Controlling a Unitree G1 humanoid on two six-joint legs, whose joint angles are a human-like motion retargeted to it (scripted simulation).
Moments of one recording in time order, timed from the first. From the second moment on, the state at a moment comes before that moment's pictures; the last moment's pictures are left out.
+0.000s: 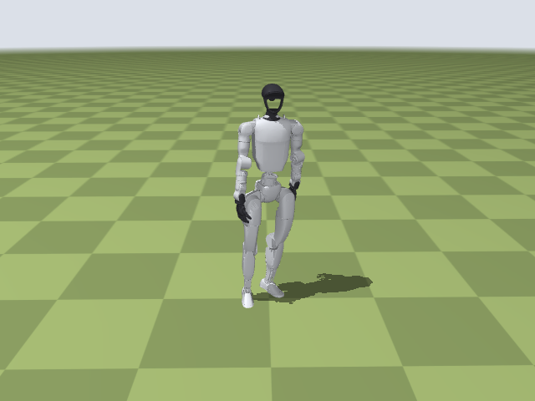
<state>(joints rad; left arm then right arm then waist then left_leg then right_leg) 0.24 0.12 0.43 1.63 0.23 0.11 -0.19 -0.16 -0.11 0.12 1.56 -0.21 0.08 0.27 -0.30 0.05 -0.16 -0.05 -0.04 0.17 -0.01 -0.10 0.01 -0.09 -0.06 -0.41 0.02 0.07 0.01</state>
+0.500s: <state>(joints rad) -0.01 0.15 0.35 1.64 0.15 0.16 -0.18 -0.08 -0.10 0.16 1.56 -0.26 0.00 0.17 -0.33 0.02 -0.17 -0.07 -0.04 0.14 0.00 -0.09 0.01 -0.08 -0.06 -0.44 0.02 0.07 0.01</state>
